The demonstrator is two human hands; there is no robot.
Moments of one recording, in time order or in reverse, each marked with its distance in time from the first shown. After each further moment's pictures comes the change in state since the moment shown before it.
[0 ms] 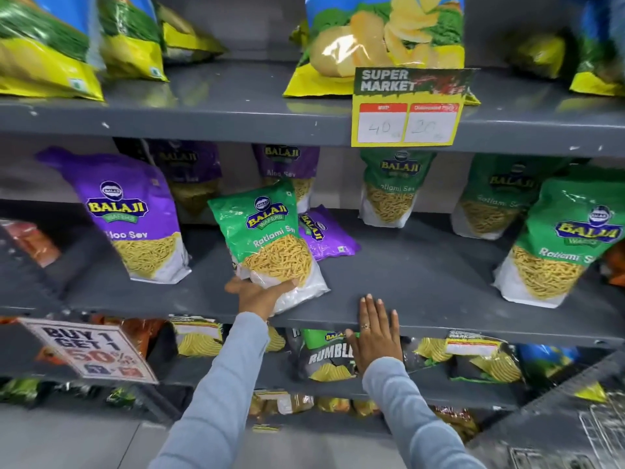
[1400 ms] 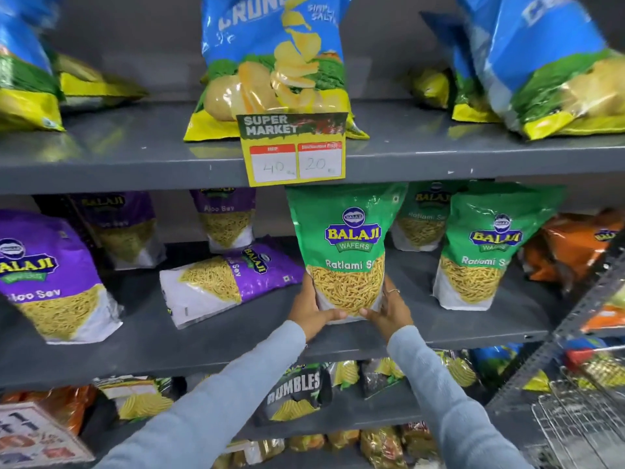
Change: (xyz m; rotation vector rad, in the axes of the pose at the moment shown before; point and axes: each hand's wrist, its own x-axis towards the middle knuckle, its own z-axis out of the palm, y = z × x) left_hand -0.026 -0.007 0.156 0.395 -0.611 0.381; right_hand 0.045 0.116 -0.091 1.189 0.223 -0.003
